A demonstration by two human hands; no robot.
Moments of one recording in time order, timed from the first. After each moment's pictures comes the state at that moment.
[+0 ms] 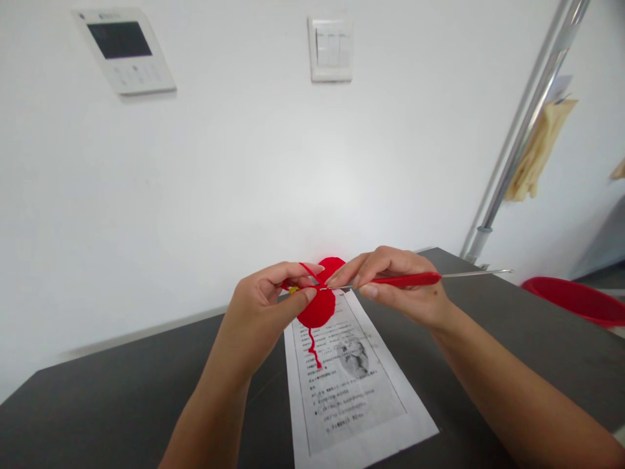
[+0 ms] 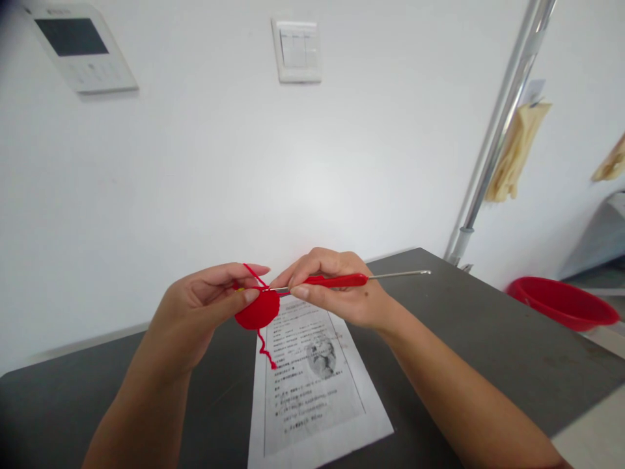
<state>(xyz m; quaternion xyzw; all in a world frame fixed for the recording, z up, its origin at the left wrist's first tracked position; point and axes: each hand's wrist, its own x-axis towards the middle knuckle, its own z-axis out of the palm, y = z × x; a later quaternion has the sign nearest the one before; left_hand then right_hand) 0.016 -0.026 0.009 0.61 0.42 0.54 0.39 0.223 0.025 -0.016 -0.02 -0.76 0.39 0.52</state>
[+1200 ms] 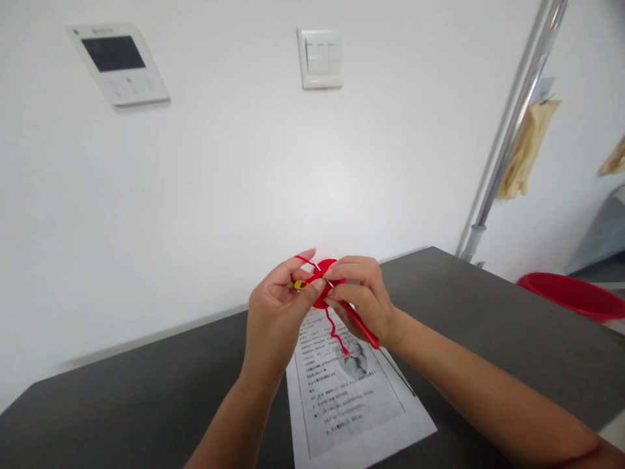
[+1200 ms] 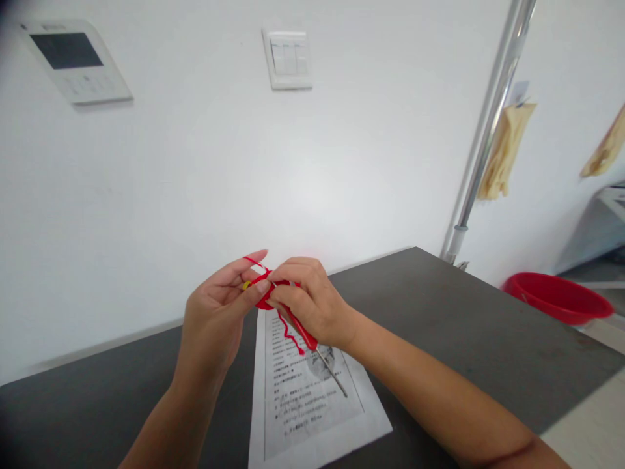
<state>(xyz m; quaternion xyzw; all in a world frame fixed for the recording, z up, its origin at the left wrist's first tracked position) 0.042 -0.016 -0.013 0.53 0.38 0.64 0.40 0.189 0.041 -0.049 -0.05 -0.76 -0.13 0.64</state>
